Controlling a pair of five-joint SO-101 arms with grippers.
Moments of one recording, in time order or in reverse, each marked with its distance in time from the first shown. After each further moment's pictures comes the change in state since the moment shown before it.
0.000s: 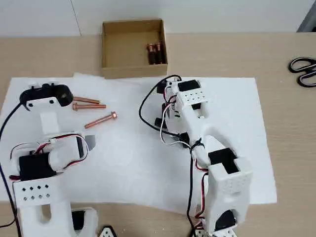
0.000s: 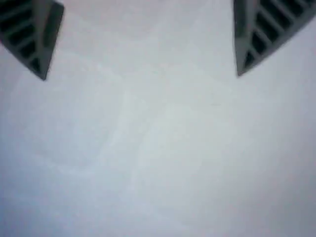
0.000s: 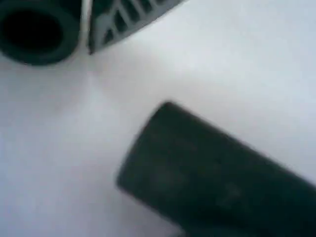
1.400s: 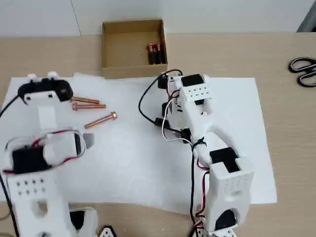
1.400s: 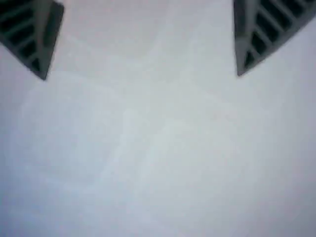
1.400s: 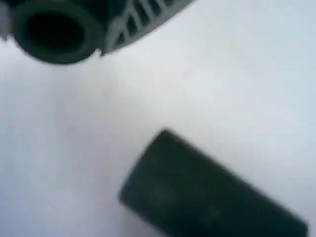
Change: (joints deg) left arm 0.0 8.8 -12.1 7.1 -2.3; right arm 1.3 -1.9 -6.3 5.9 4.0
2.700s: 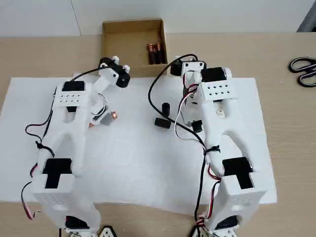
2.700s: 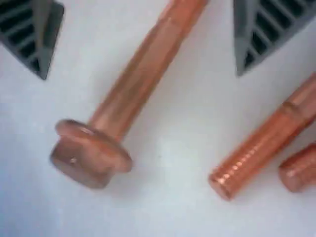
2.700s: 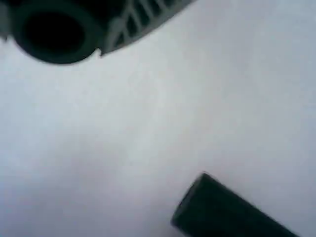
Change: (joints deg) left arm 6.9 57.5 -19.4 -27.3 -41.1; right arm 5.2 -8.8 0.0 1.4 2.9
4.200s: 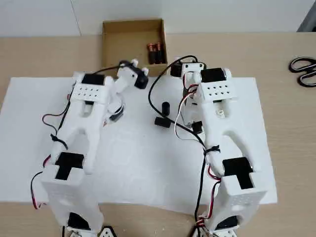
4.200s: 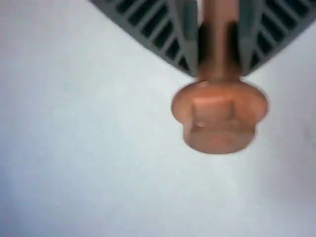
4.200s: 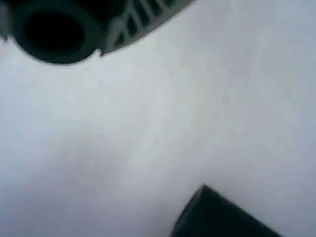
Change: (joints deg) left arm 8.8 4.4 -14.6 17.8 8.5; right arm 0.0 0.0 0.8 0.0 0.0
